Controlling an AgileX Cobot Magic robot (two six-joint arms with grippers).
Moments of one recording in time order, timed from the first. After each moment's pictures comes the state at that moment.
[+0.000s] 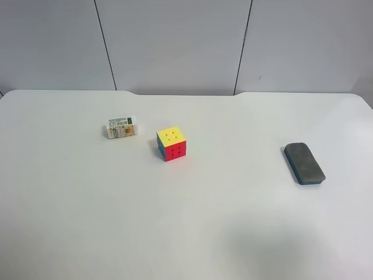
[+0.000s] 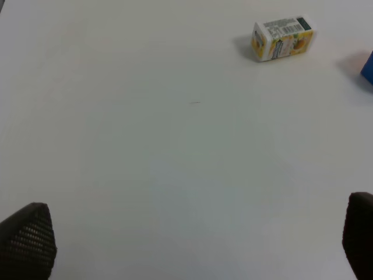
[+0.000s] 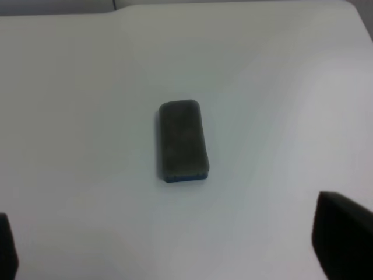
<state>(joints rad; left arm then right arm) 0.01 -0.01 -0.52 -0.05 1.06 0.06 0.04 0.00 -0.50 -0.01 1.08 -0.01</state>
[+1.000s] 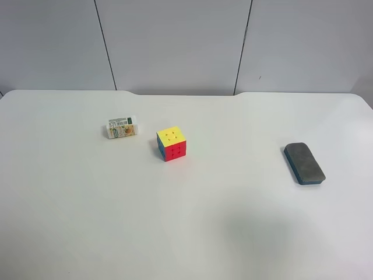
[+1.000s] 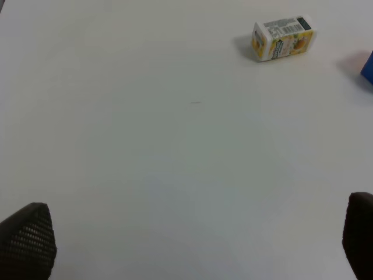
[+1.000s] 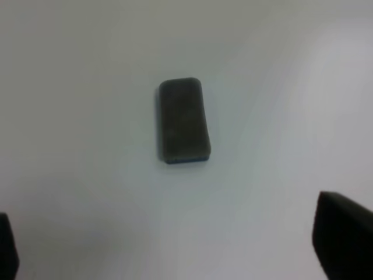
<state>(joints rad) 0.01 -0.01 -0.52 -0.05 1.06 0.06 0.04 0.32 -0.63 -0.01 1.07 0.00</state>
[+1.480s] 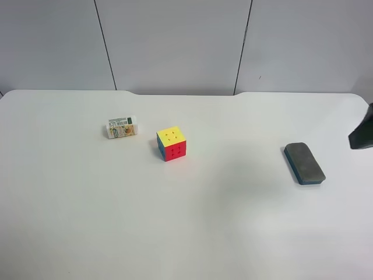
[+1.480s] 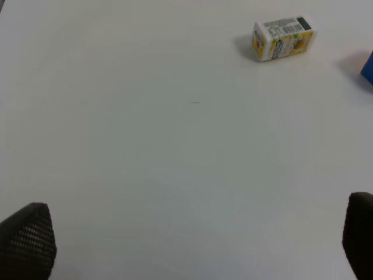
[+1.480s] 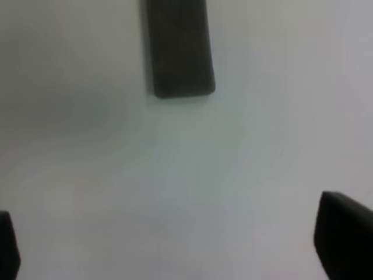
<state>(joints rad) 0.01 -0.01 -0.52 -0.05 1.06 0.06 0.04 0.96 -0.80 -0.01 1.06 0.02</state>
